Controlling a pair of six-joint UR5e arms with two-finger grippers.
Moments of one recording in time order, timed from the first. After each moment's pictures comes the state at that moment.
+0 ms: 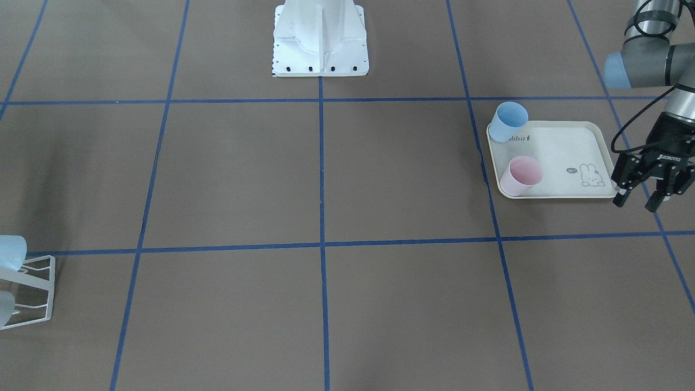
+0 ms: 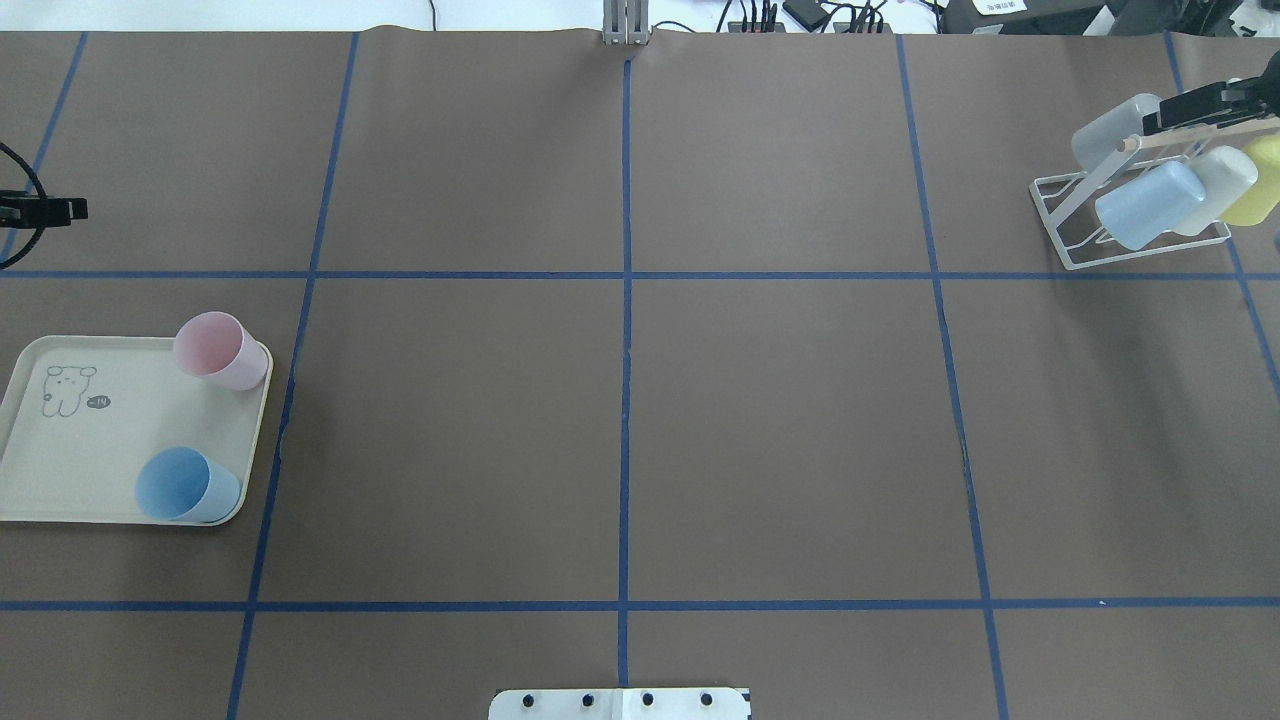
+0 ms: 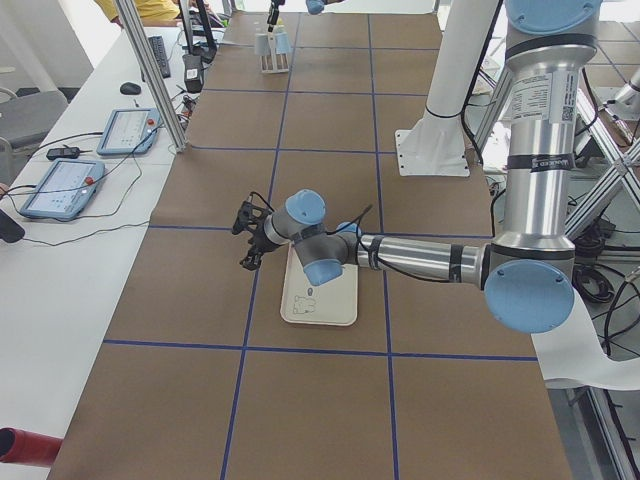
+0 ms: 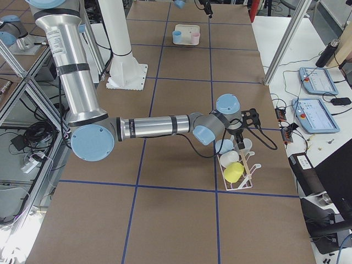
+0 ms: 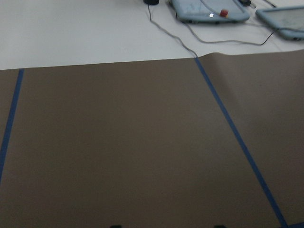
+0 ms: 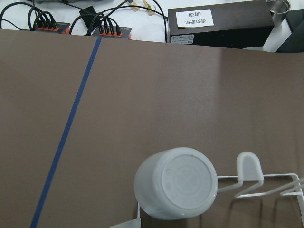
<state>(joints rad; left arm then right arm) -1.11 -1.56 -1.68 -2.44 -1.96 -0.78 1.32 -1.34 1.42 -0.87 2.24 0.55</state>
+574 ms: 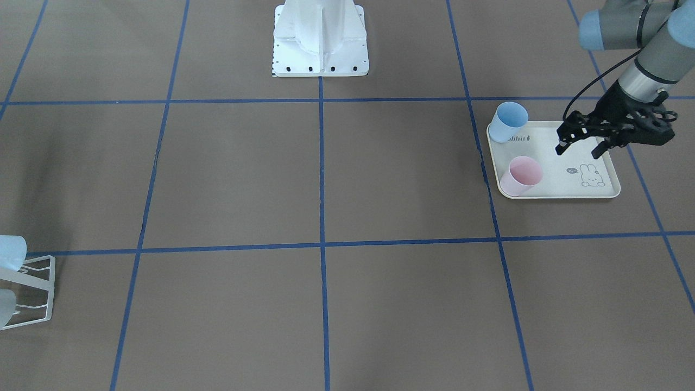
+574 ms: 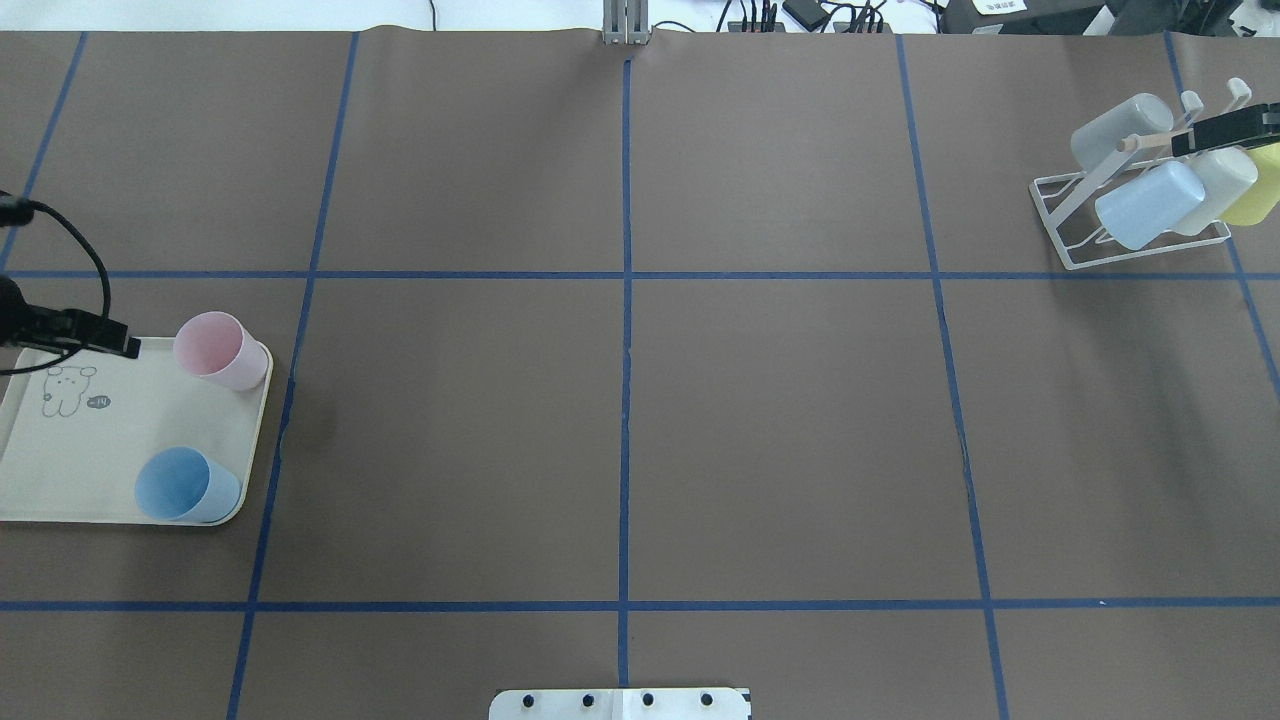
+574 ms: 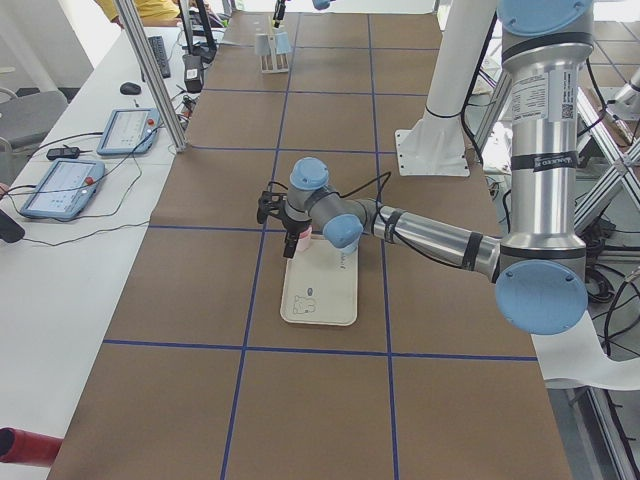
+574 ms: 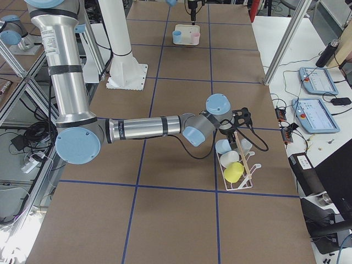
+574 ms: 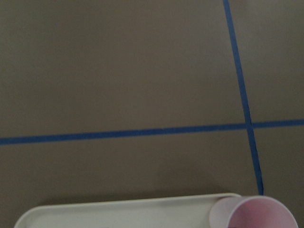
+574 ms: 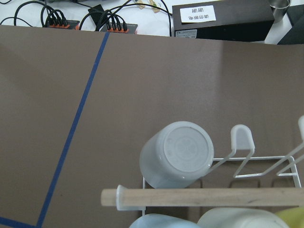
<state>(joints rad) -0.95 -1.46 -1.89 -2.10 -2.17 -0.83 1.33 -1.44 1.54 -0.87 2.25 0.55</state>
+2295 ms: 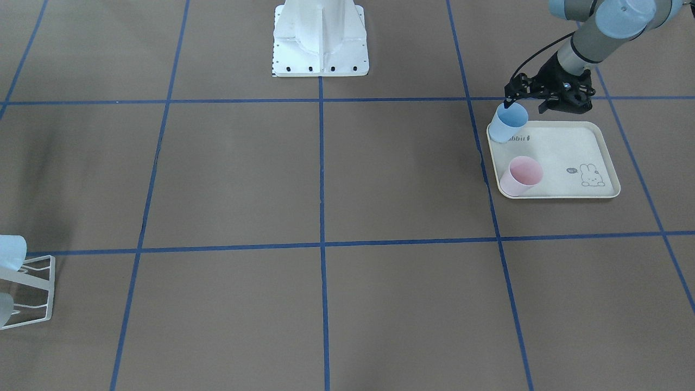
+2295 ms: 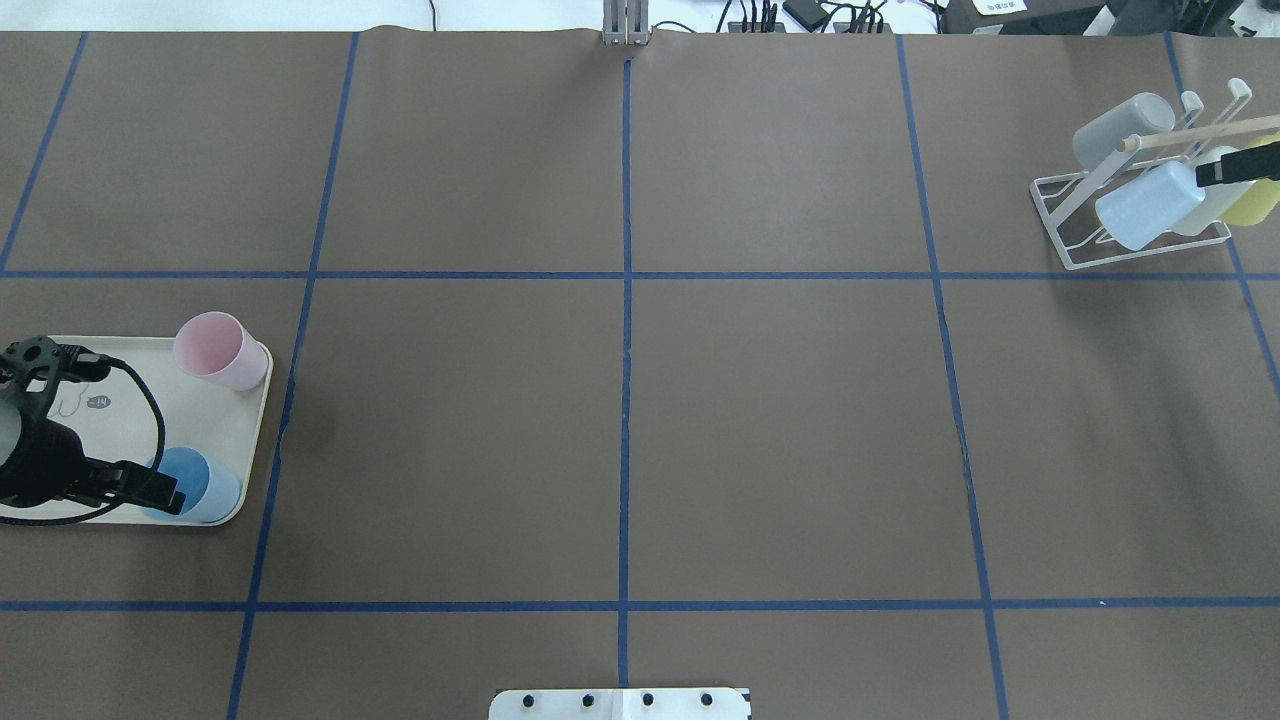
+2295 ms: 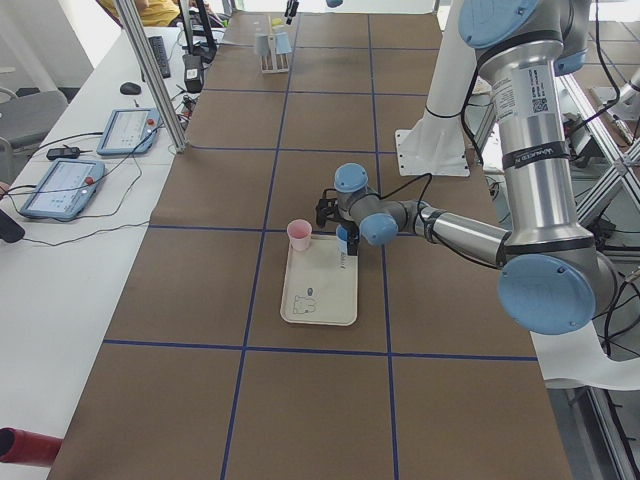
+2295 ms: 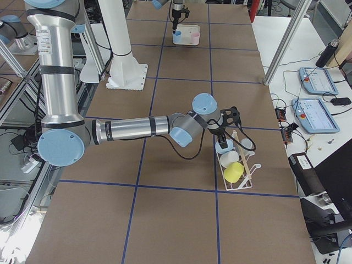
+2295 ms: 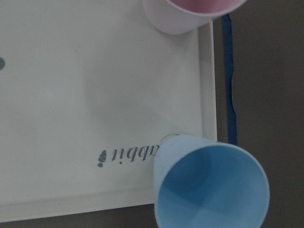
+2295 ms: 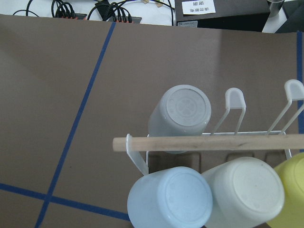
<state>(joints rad) -0.71 -1.34 -1.98 -2.12 -2.19 -0.96 1.33 -1.53 1.64 -0.86 2.25 0.56</state>
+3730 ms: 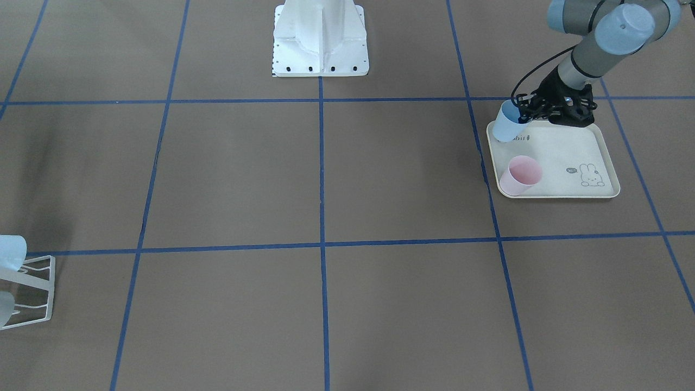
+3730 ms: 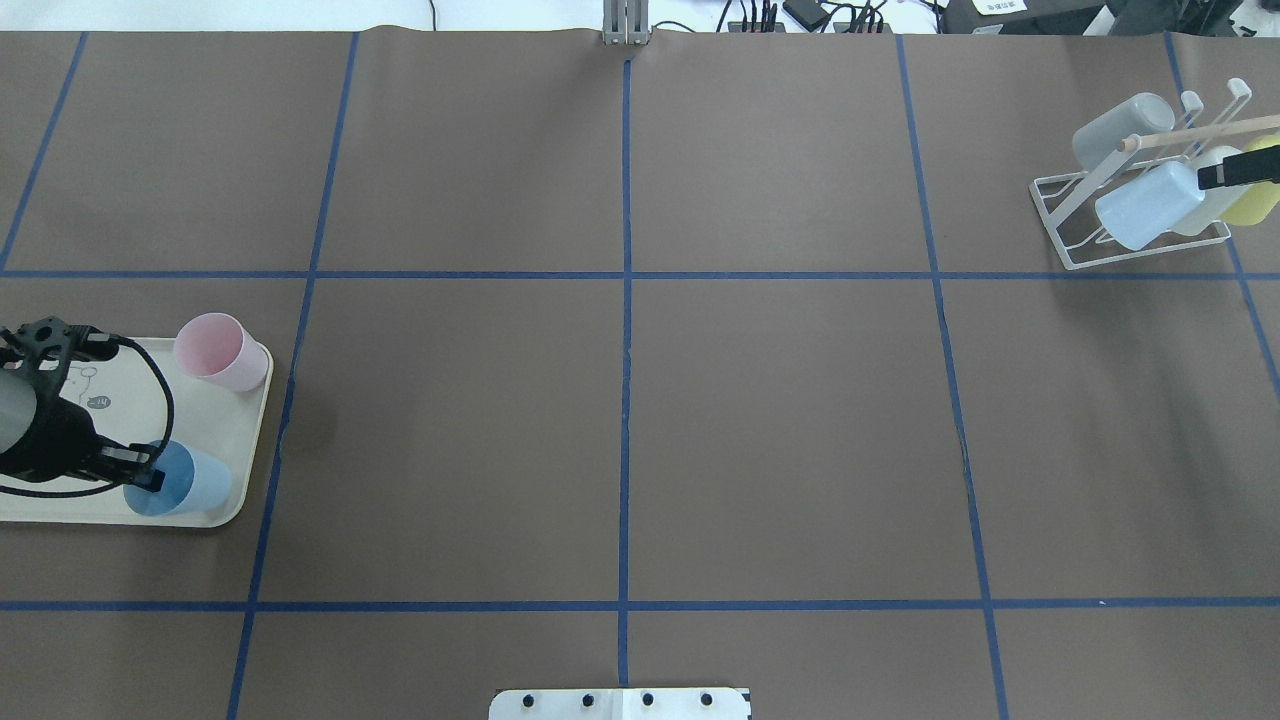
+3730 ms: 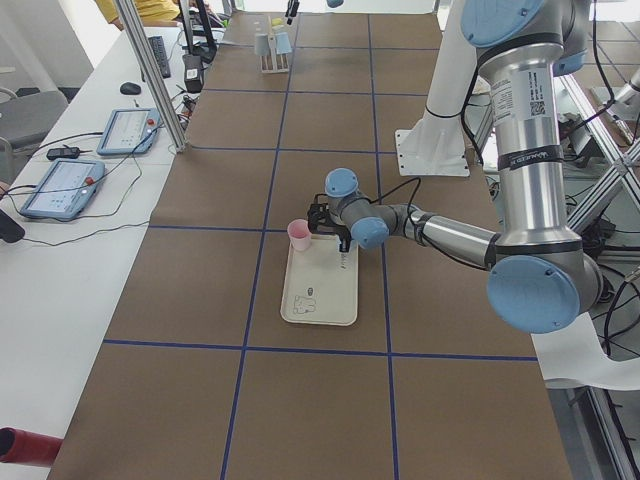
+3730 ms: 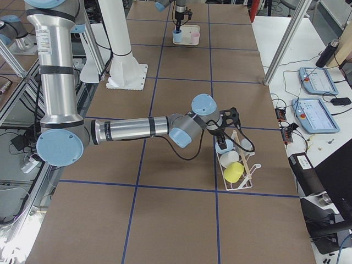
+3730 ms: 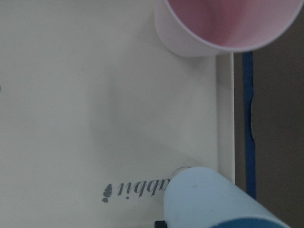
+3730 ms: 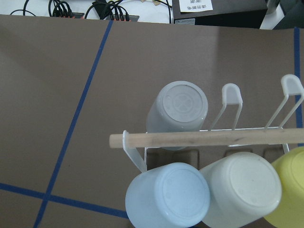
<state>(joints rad) -0.78 -1.38 -1.94 -2.10 -2.20 -0.95 1.33 -1.53 1.64 -0.85 2.25 0.57</state>
